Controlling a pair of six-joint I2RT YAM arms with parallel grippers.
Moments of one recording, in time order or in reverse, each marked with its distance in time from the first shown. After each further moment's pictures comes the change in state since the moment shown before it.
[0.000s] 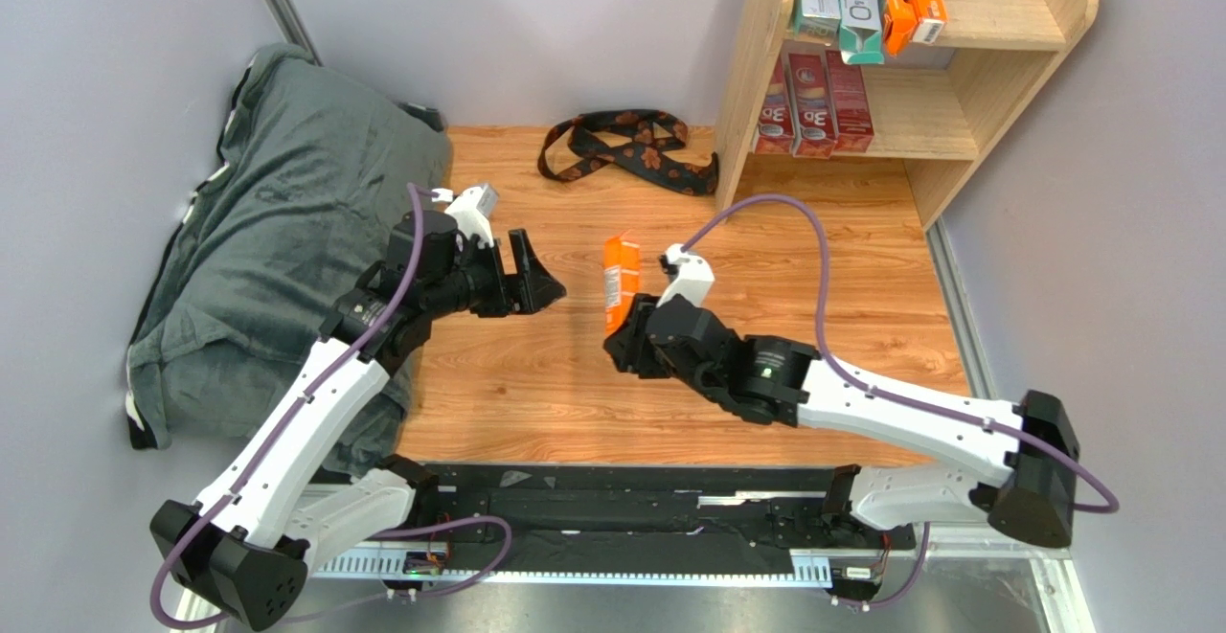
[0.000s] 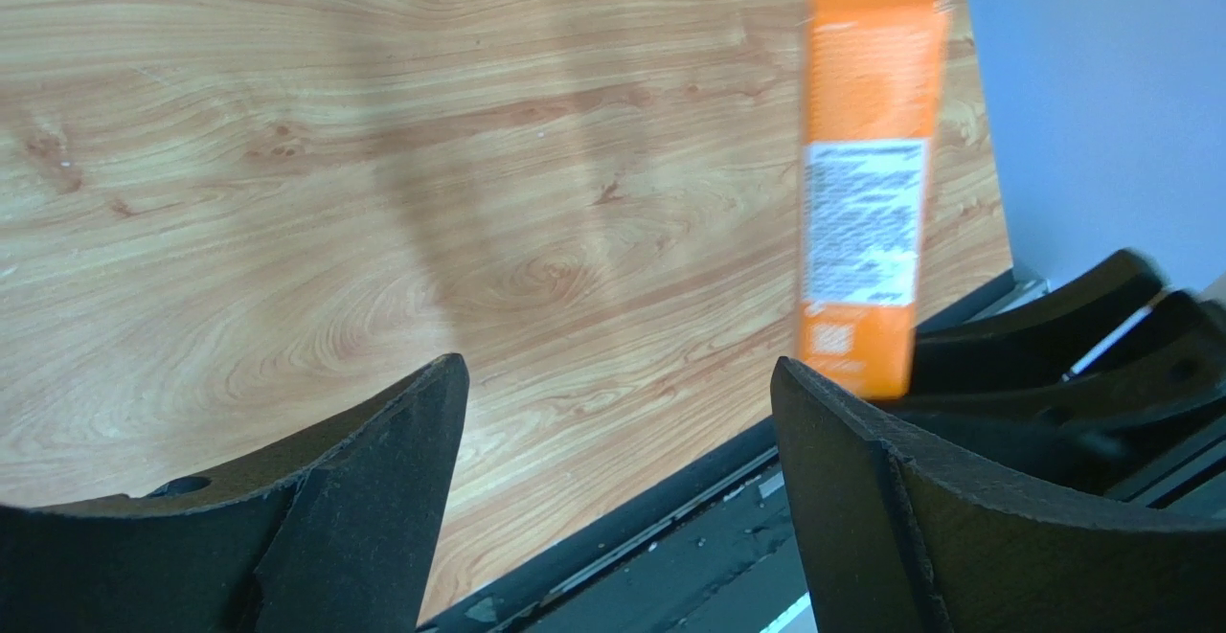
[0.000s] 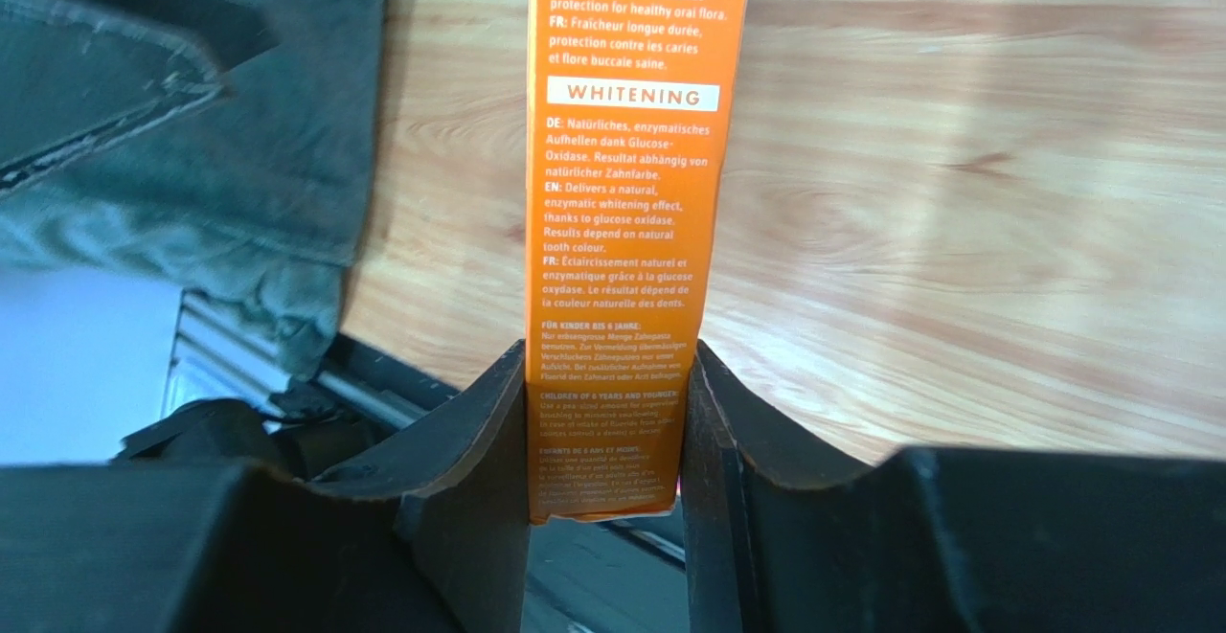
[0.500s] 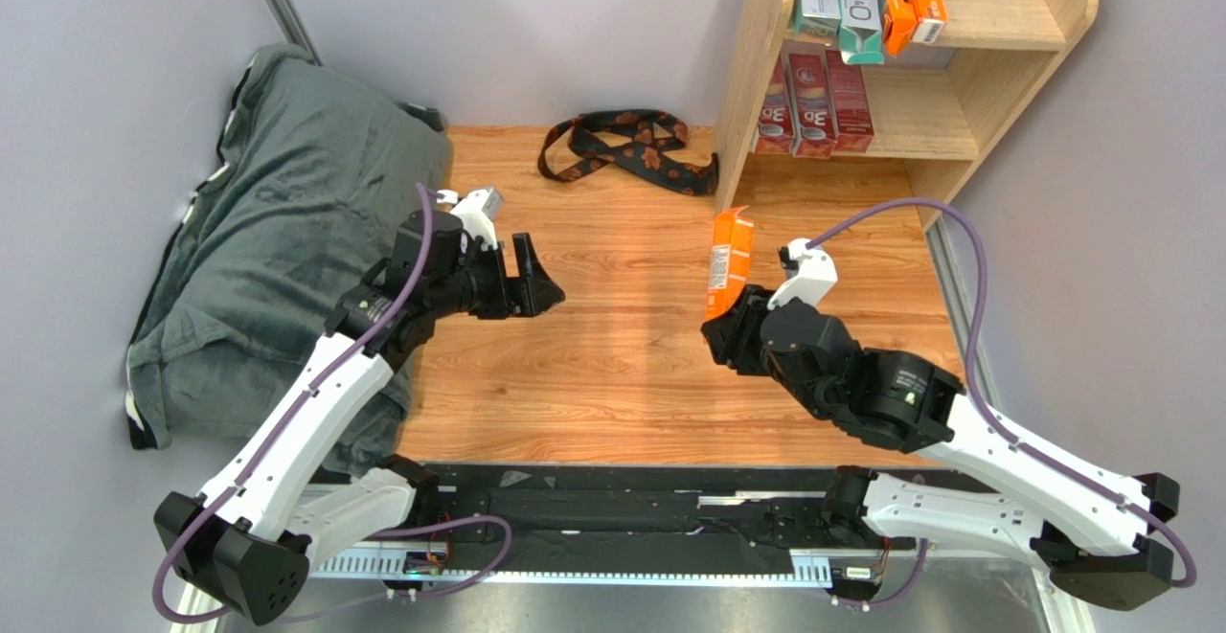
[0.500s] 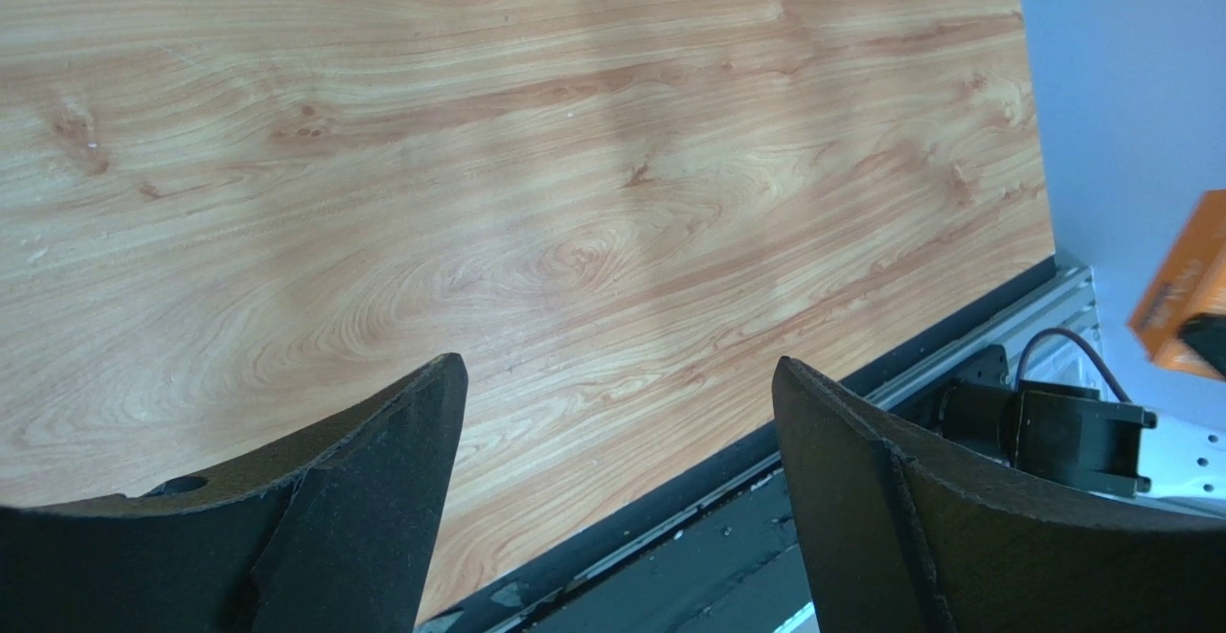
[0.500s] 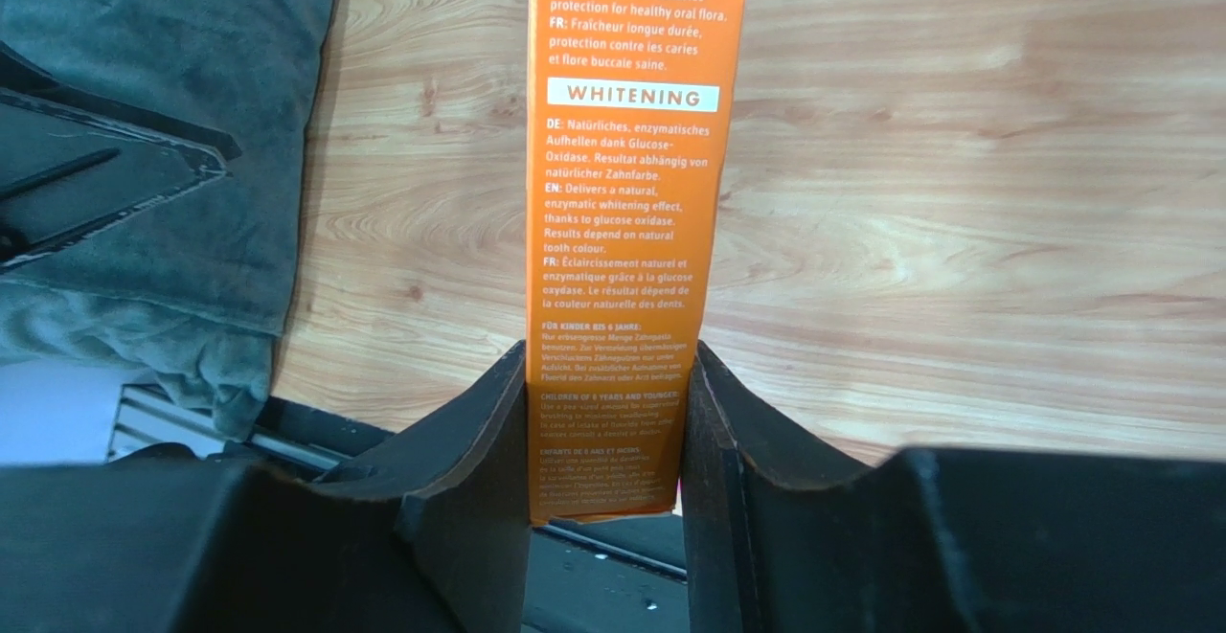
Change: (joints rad) left arm 0.000 0.018 0.000 -0.027 -0.014 0.037; right arm -0.060 -0.393 0.019 -0.390 0.164 -0.053
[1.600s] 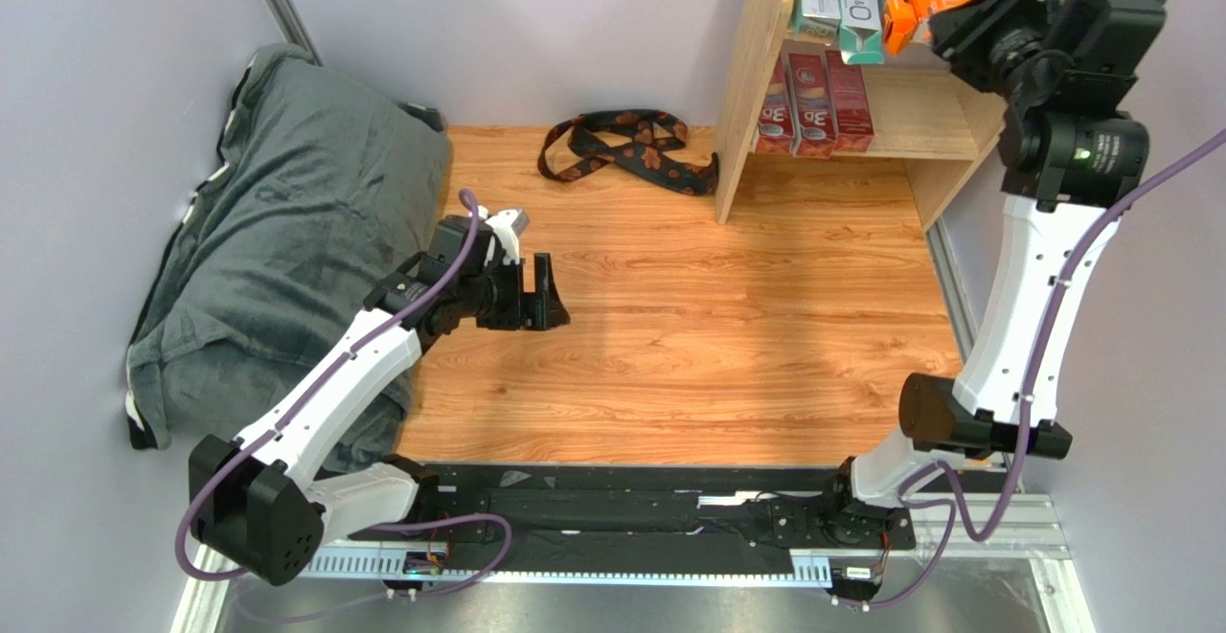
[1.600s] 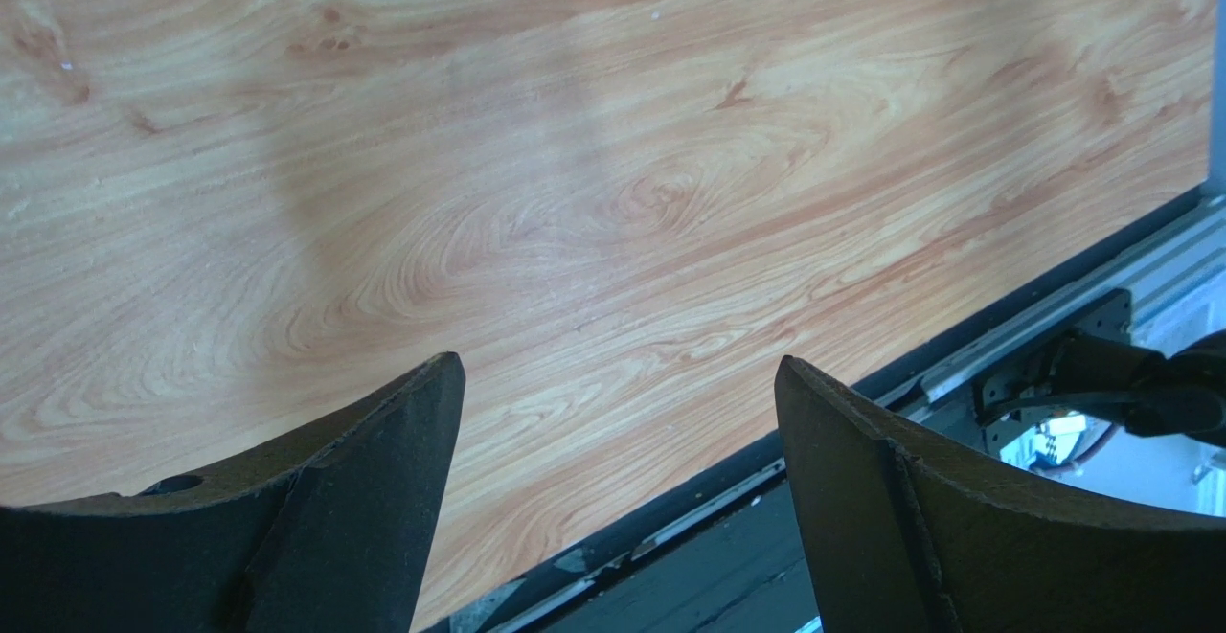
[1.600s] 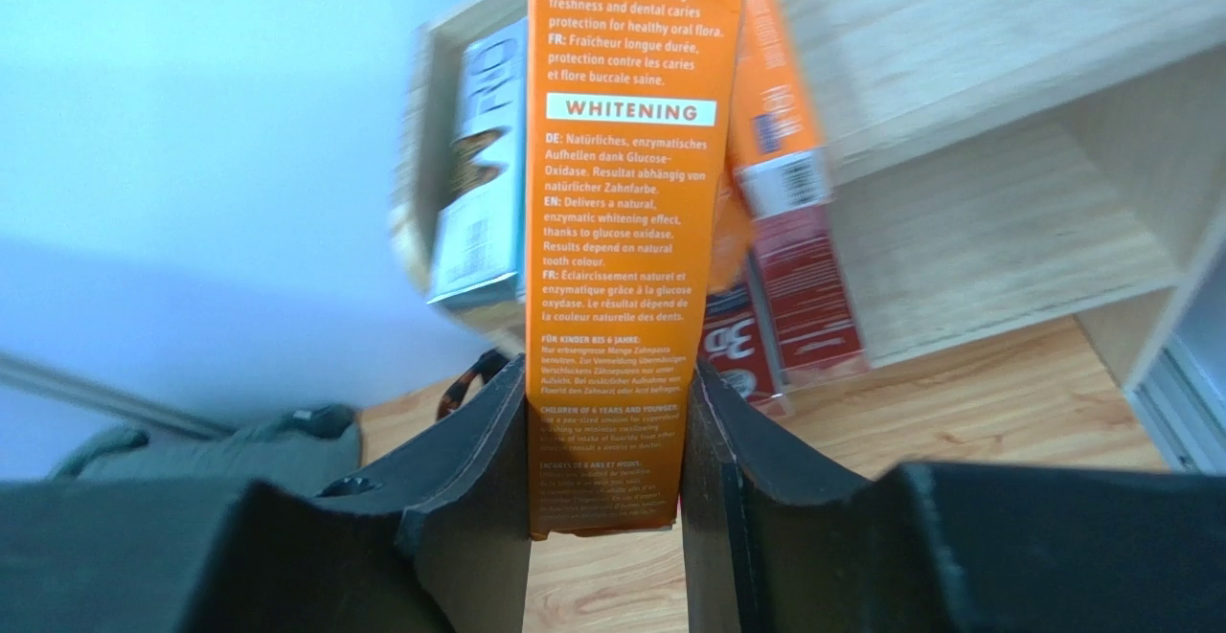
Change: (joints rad) left arm 0.000 0.138 -0.061 0.009 0.015 0.085; right arm -1.213 0.767 1.423 -0.188 -0.657 -0.377
